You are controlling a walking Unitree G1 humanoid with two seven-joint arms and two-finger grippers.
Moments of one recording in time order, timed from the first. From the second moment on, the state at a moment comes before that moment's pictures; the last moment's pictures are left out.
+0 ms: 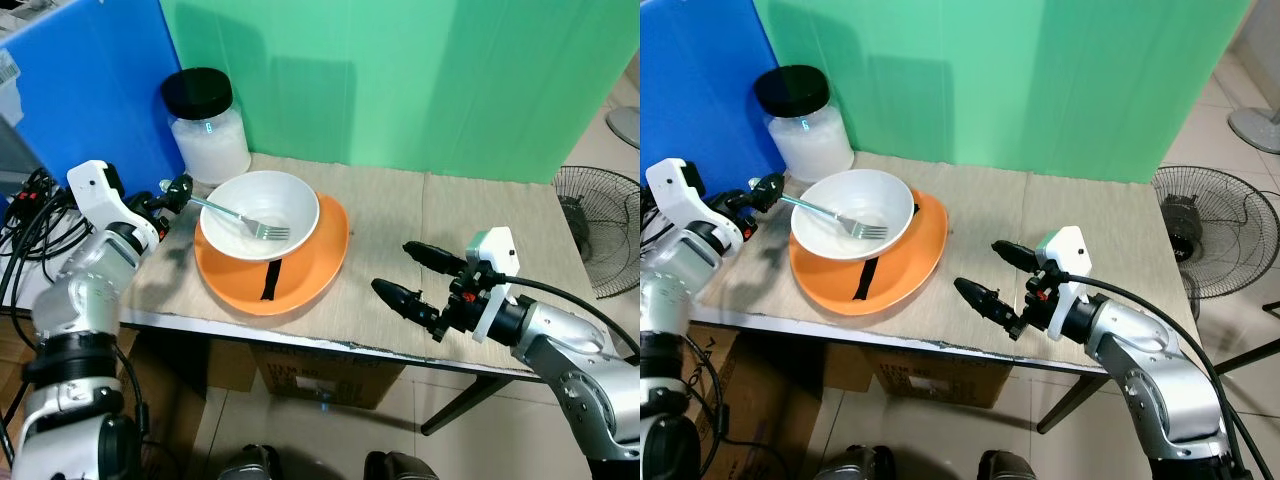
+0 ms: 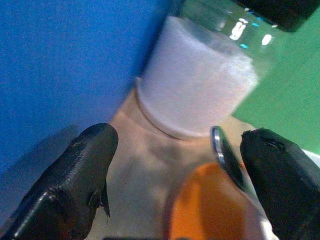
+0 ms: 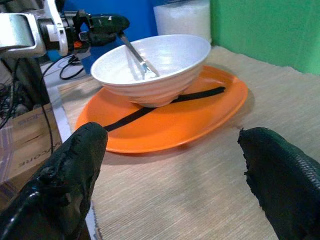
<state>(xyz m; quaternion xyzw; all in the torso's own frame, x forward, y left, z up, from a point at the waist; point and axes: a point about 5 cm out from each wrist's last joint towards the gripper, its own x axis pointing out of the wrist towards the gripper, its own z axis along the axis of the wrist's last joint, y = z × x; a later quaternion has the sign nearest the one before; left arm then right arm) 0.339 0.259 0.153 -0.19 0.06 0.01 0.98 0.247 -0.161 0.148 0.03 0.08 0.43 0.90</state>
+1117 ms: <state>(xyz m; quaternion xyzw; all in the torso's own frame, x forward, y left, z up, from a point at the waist) 0.339 0.238 0.164 -0.23 0.01 -0.04 0.97 0.246 -0.153 0.147 0.02 0.08 0.44 0.89</state>
